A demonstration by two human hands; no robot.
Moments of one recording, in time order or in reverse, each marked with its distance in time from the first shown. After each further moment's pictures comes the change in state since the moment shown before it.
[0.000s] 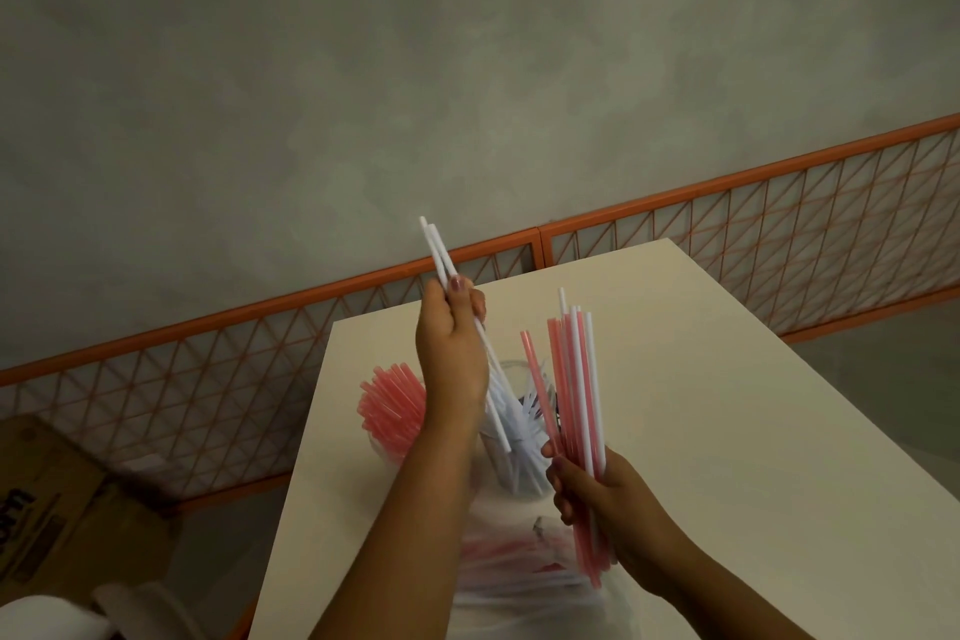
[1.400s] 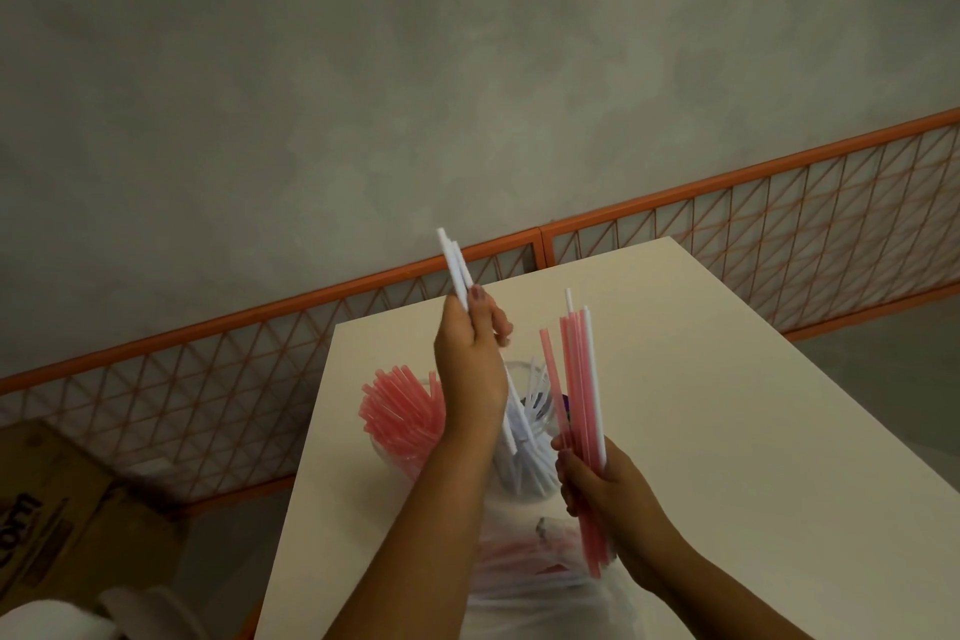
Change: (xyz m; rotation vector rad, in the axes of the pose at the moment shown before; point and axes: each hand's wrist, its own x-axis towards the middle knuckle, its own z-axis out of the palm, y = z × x) left_hand -0.010 -0.007 0.011 0.047 -0.017 -0.040; right_hand 0.006 0.001 0.005 -0.083 0.155 -0.012
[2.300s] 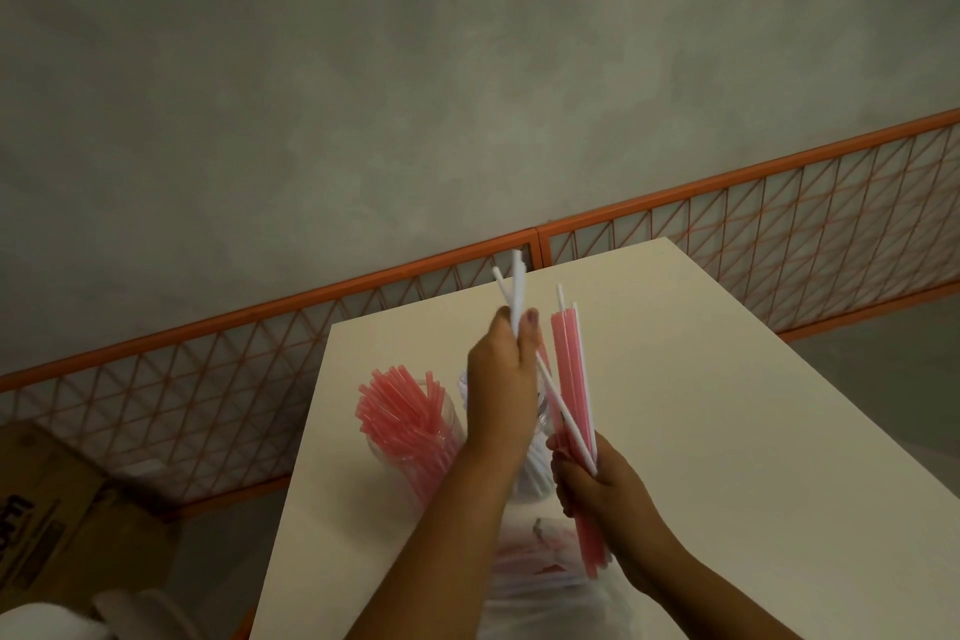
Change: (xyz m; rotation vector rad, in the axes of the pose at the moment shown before) left_hand -0.015 -0.013 0.010 0.374 -0.179 0.090; right_hand -0.003 -0.002 0.003 -0.058 -0.009 -0.023
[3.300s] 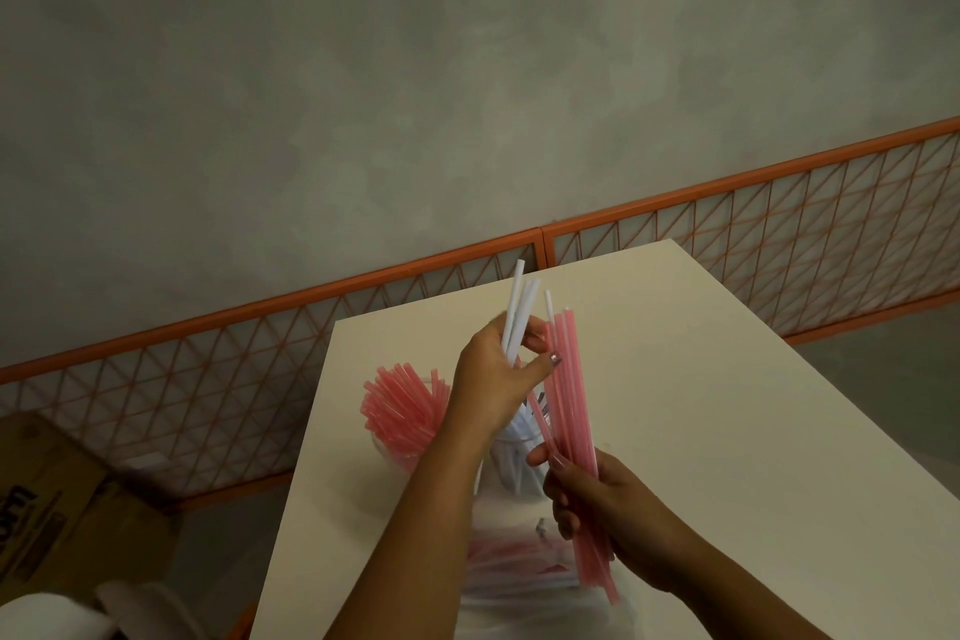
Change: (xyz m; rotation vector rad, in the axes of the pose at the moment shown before) left_hand 0.010 -0.013 -0.021 -0.087 -0.214 -0.049; right_hand -0.001 -0.006 -0.010 0.141 -0.353 0.093
